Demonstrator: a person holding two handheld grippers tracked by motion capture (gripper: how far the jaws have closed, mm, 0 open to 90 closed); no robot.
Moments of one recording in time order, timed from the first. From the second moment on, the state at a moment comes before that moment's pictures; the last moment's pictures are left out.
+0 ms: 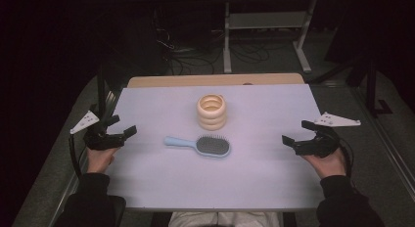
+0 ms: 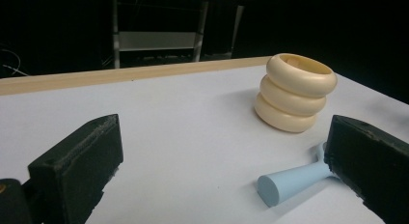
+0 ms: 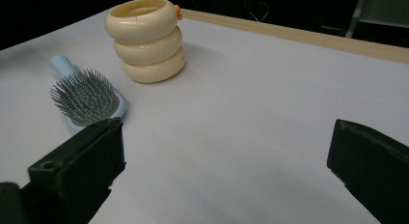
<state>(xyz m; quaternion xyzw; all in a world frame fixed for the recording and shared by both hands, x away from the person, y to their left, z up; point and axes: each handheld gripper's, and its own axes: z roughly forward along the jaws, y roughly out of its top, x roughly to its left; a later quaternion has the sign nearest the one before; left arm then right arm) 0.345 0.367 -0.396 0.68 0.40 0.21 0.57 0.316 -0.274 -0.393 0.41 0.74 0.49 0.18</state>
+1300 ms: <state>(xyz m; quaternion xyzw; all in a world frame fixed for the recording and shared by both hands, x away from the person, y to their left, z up) 0.334 0.357 -0.364 0.75 0.36 0.21 0.51 0.310 -0.264 -0.393 0.40 0.76 0.49 0.17</state>
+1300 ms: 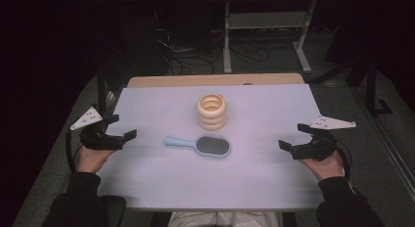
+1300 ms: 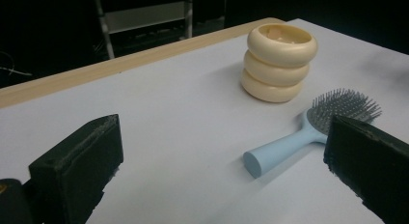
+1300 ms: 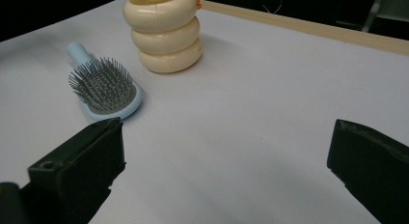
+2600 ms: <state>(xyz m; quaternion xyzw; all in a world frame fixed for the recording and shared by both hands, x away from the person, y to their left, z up) 0.374 0.314 -0.299 0.82 0.29 0.20 0.45 0.311 -0.262 -0.394 0.39 0.76 0.48 0.16</state>
